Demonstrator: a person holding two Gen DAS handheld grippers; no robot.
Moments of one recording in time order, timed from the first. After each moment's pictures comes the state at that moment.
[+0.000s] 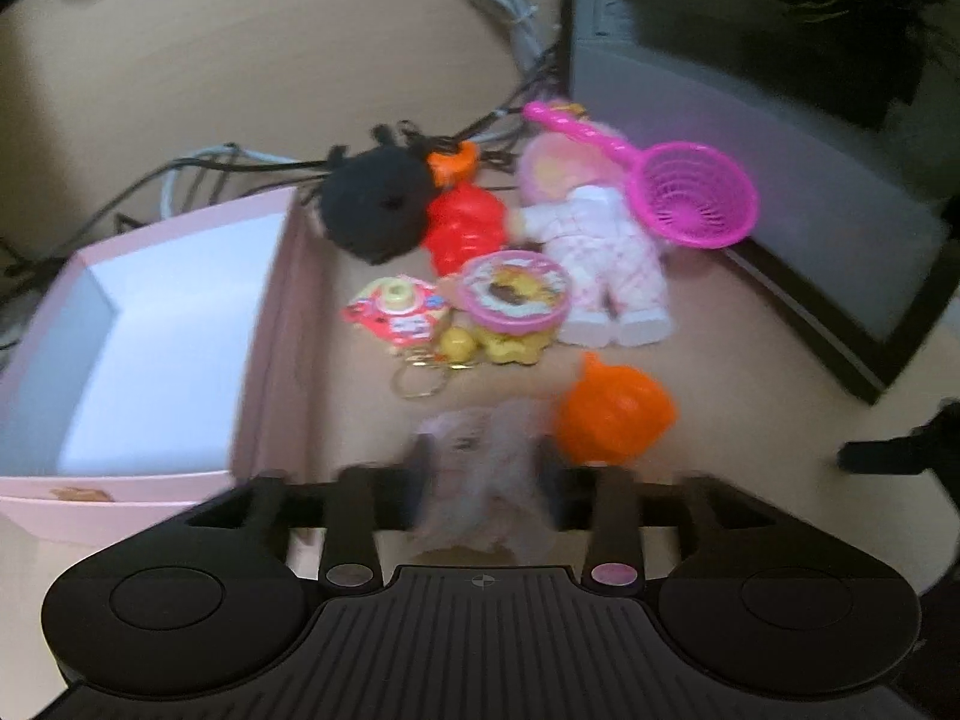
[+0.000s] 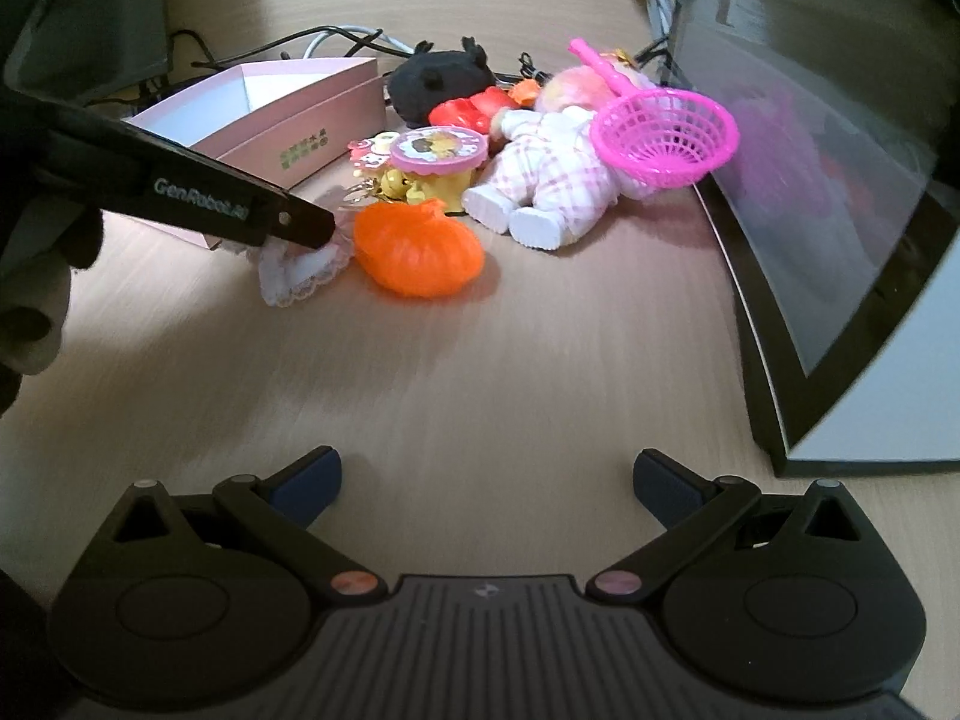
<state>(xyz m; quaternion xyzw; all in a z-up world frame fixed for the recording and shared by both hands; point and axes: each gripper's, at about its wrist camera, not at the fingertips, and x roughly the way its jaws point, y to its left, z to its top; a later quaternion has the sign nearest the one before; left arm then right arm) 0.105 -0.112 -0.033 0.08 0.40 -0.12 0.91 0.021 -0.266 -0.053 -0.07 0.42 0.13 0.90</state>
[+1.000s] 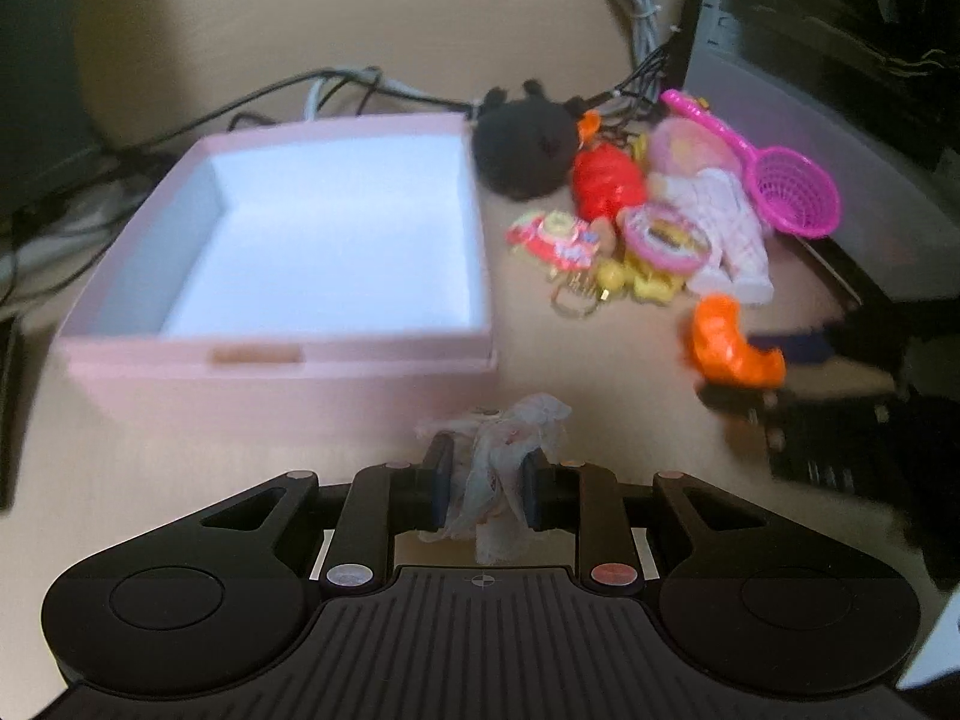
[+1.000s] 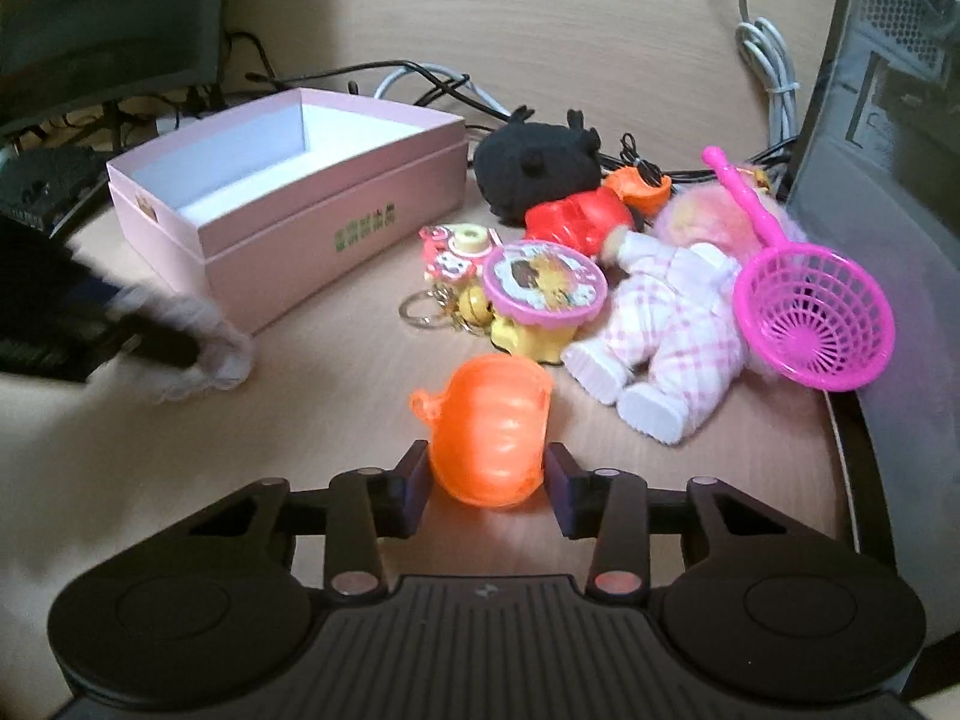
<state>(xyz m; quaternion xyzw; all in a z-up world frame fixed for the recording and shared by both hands) 0.091 -0.038 -0.034 0.02 0.42 -0.11 0.90 0.084 -0.217 -0.049 -0.12 0.37 0.18 0.90</state>
